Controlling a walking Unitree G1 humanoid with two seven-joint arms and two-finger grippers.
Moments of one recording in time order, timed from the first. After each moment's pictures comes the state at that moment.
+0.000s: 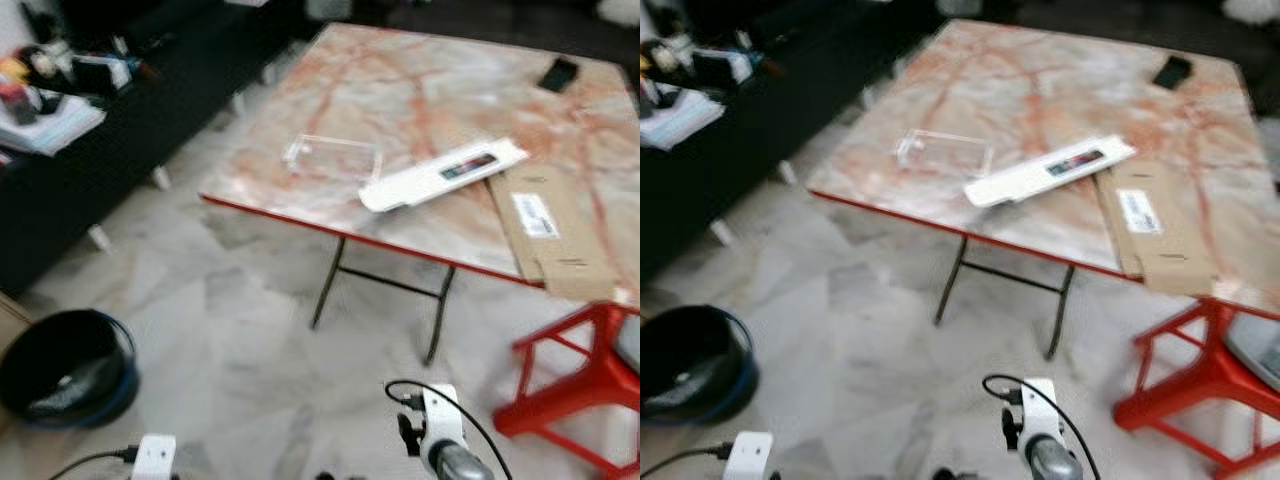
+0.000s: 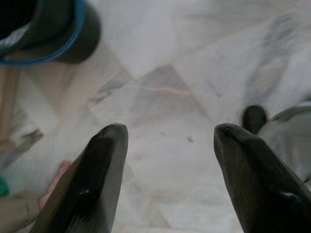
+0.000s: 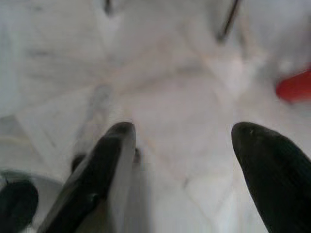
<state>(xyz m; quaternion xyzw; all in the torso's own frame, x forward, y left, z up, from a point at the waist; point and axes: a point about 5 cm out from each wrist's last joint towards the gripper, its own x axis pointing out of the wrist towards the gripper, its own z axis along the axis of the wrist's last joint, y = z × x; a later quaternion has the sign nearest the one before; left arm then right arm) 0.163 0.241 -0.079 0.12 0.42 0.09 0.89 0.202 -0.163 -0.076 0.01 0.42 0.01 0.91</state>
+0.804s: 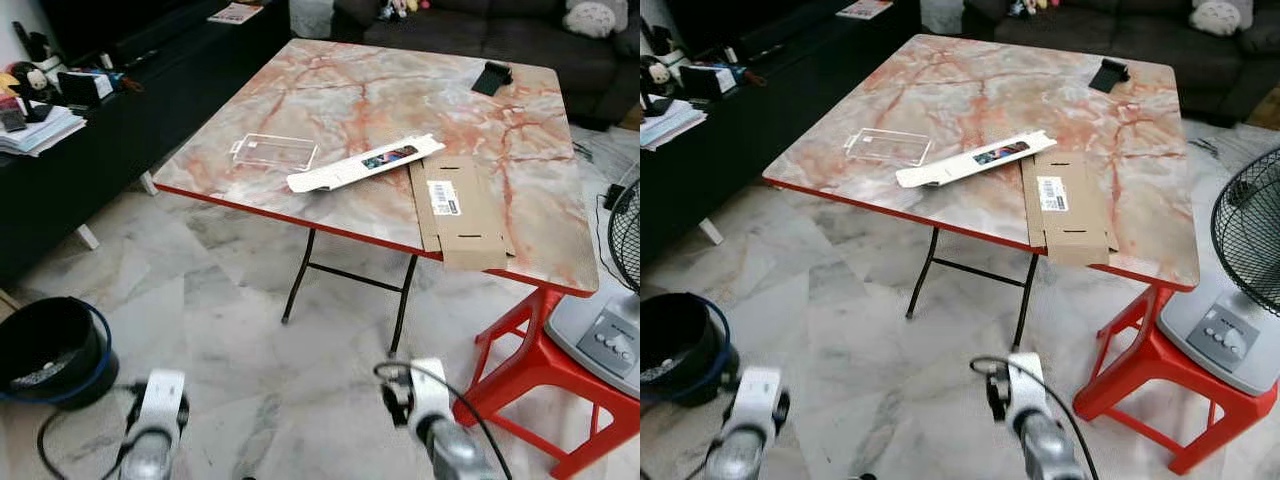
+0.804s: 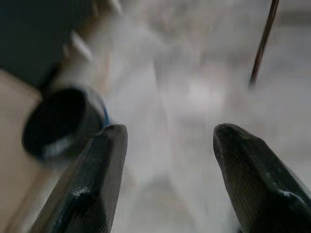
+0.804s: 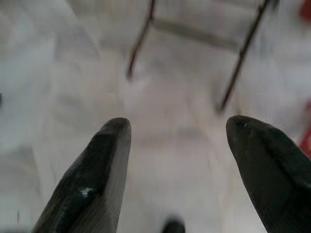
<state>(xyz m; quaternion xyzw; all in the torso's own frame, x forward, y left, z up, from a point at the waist) 0.252 0.230 -0.011 0.16 0.18 0.09 0.97 0.264 -0.147 -0.028 0.00 0.26 0.08 0.96</state>
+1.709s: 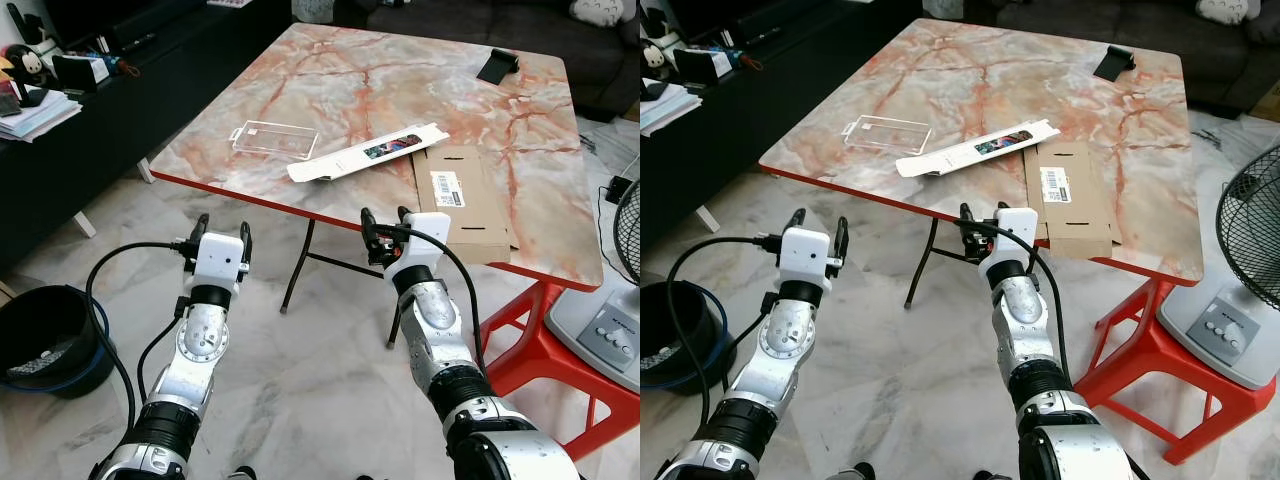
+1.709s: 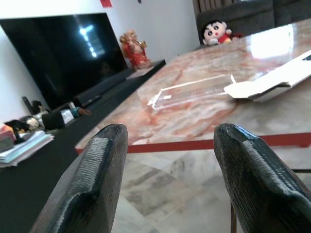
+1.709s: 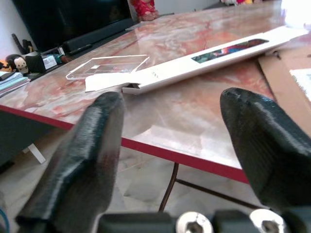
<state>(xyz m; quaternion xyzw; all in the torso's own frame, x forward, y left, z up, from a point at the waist) 0.330 0.151 0.138 0.15 -0.17 0.02 0.97 0.362 -0.104 0.124 0.08 -0.07 0.11 0.99</state>
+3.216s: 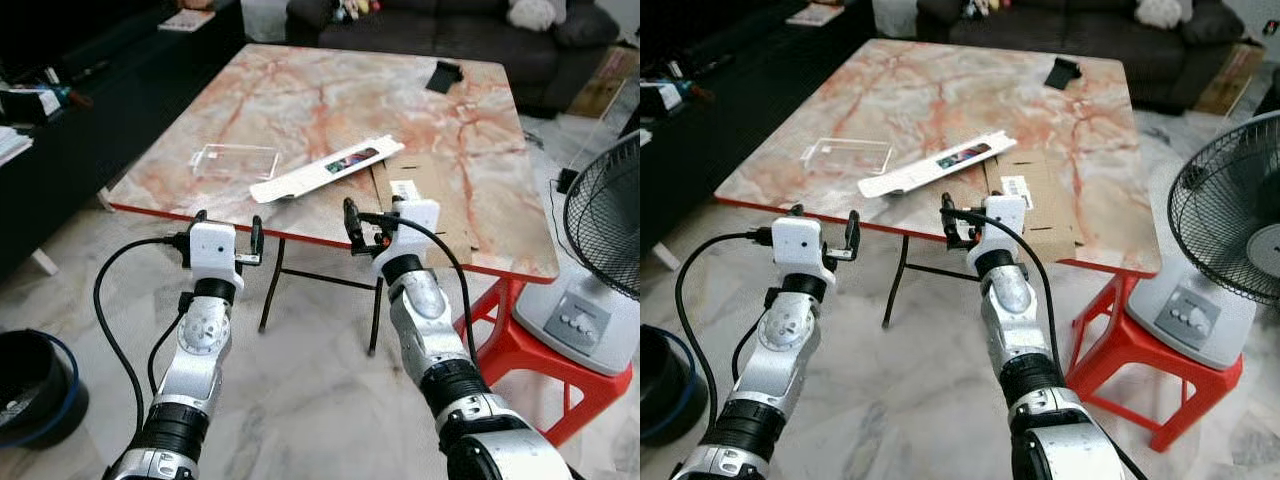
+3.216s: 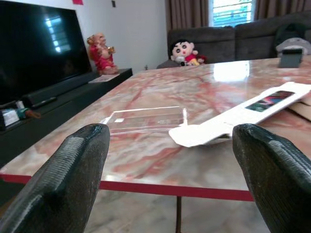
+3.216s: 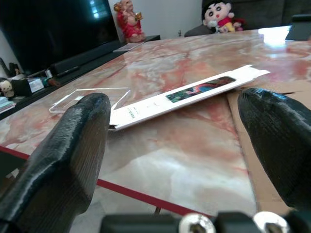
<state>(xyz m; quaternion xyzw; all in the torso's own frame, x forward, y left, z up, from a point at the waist) 0.329 0.145 0.149 0.06 -0.16 0.00 0.99 0.365 -0.085 0.141 0.07 -0.08 0.13 0.99</state>
